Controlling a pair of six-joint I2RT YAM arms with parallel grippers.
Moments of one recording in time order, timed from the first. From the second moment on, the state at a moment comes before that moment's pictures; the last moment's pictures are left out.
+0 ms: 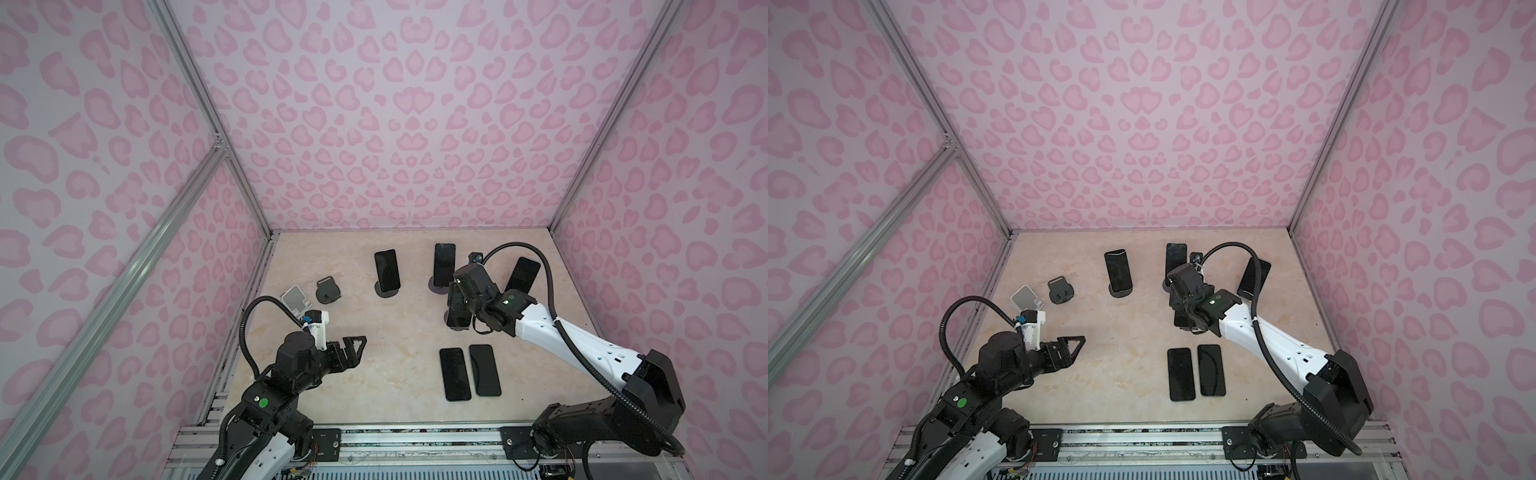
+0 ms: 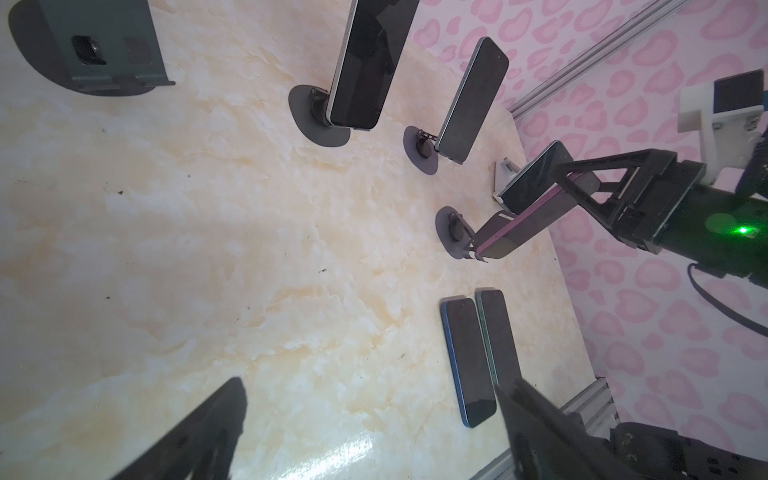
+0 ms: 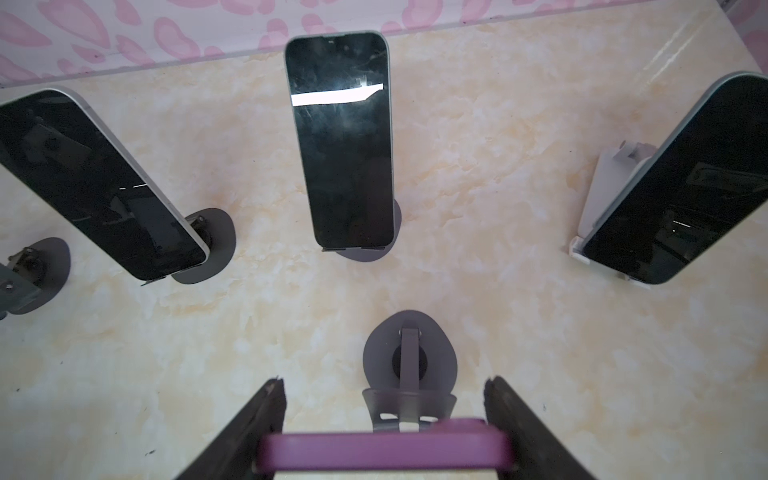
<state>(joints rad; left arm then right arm) -0.46 0.45 0.50 -0.59 0.16 -0.68 0.67 1.38 1.08 -0.53 0.43 0.59</state>
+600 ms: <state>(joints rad) -0.46 0.36 0.52 -0.64 0.17 -0.69 0.92 1.34 1.11 -0.67 0.53 0.71</state>
